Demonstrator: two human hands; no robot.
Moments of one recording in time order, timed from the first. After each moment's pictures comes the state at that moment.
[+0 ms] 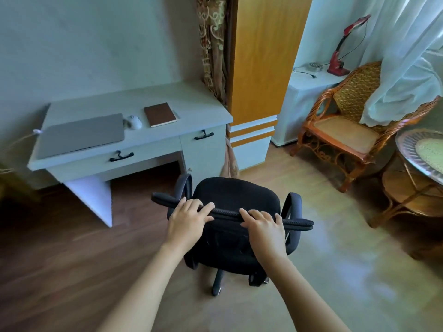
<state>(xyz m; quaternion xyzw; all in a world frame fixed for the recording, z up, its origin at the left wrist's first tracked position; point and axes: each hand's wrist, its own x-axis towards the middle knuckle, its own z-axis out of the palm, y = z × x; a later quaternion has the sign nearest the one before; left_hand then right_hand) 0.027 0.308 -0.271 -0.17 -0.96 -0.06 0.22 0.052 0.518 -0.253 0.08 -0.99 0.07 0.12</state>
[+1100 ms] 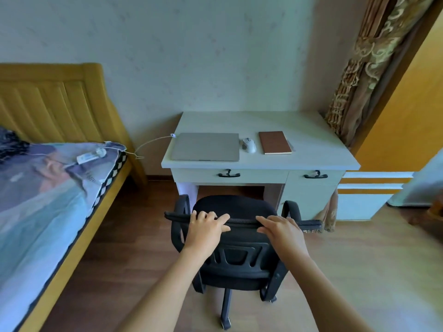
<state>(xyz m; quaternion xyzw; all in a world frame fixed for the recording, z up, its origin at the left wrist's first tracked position) 0.016 0.032 -0.244 0.09 -0.99 0.01 0.06 -0.070 0.237 -0.226 0.32 -0.94 0.14 -0.01</state>
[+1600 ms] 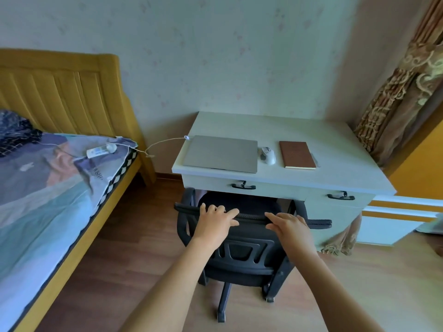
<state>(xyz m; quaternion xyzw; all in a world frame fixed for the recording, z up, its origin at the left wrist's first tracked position) -0.064 -0.031 -0.236 0.11 -0.99 -0.02 0.00 -0.157 0.166 -0.229 0.34 -0.93 0.13 0.00</state>
